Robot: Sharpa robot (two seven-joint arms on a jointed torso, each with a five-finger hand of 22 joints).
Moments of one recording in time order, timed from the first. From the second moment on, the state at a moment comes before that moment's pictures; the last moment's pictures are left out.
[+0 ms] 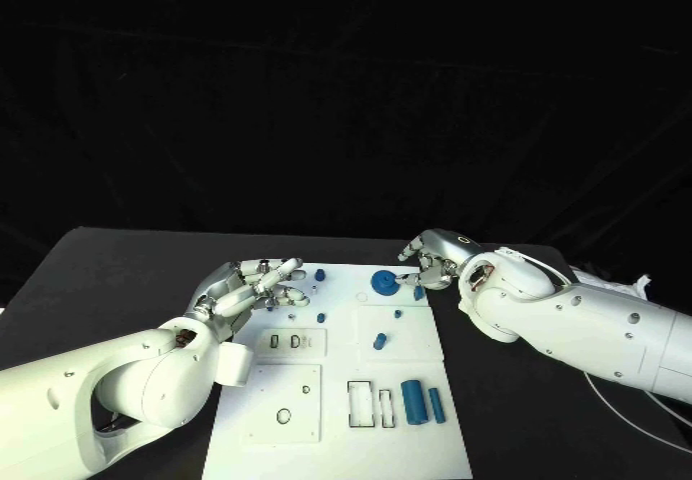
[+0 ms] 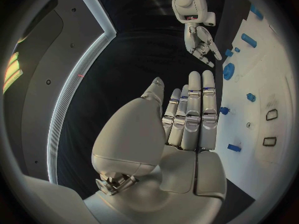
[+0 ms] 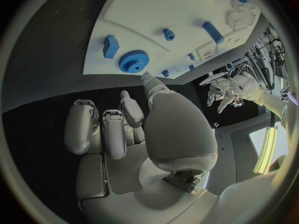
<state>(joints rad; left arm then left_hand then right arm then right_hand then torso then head) 1.20 -0.93 -0.07 1.76 0.05 -0.37 0.46 1.45 0.00 0.02 0.19 0.09 1.00 0.20 0.09 0.07 1.10 0.14 0.08 0.07 1.26 0.07 0.24 0.30 0.17 1.11 0.18 0.36 0.16 1.15 -0.80 0.10 1.41 -1.54 -0.36 -0.25 1.28 -0.14 0.15 0.16 0.17 0.97 0.14 0.07 0.07 1.38 0.05 1.18 1.17 1.47 -0.03 1.49 1.31 0.10 1.39 0.07 1.37 1.13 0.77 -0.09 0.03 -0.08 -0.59</state>
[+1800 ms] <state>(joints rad) 1.20 -0.93 -0.07 1.75 0.05 -0.37 0.46 1.46 0.01 0.04 0.17 0.09 1.00 0.20 0.08 0.07 1.10 0.14 0.07 0.07 1.26 0.07 0.23 0.32 0.17 1.11 0.18 0.36 0.16 1.13 -0.68 0.10 1.31 -1.55 -0.33 -0.34 1.31 -0.12 0.12 0.20 0.19 0.97 0.14 0.07 0.07 1.39 0.06 1.24 1.26 1.46 -0.03 1.52 1.31 0.09 1.40 0.08 1.39 1.16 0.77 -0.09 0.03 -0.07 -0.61</state>
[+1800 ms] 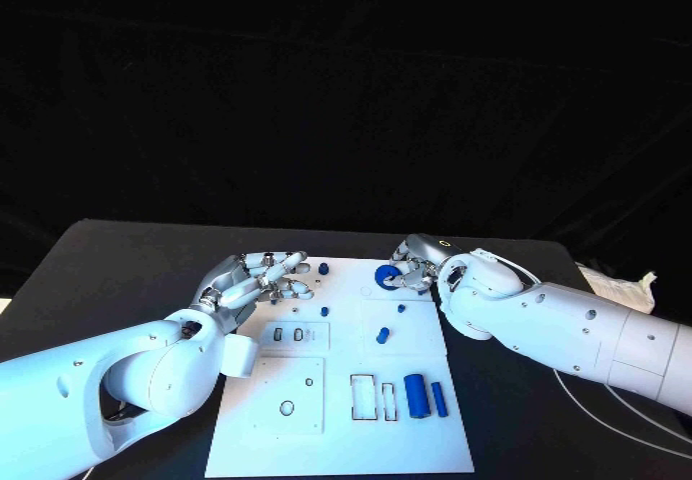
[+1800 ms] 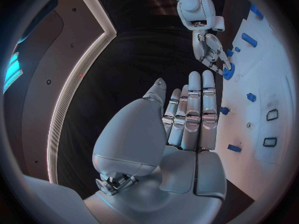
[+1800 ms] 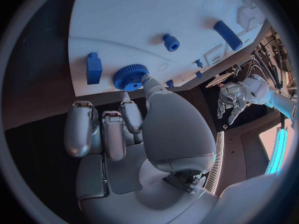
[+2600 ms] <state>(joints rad) 1.20 -0.93 -0.07 1.75 0.05 -0.37 0.46 1.46 0.01 0.04 0.16 0.09 1.00 0.20 0.08 0.07 1.10 0.14 0.07 0.07 1.26 0.07 0.23 0.33 0.17 1.11 0.18 0.36 0.16 1.14 -0.66 0.10 1.30 -1.60 -0.29 -0.34 1.38 -0.07 0.18 0.15 0.16 1.05 0.13 0.11 0.09 1.43 0.03 1.33 1.31 1.47 -0.03 1.52 1.31 0.09 1.40 0.08 1.40 1.19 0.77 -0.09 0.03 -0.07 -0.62</state>
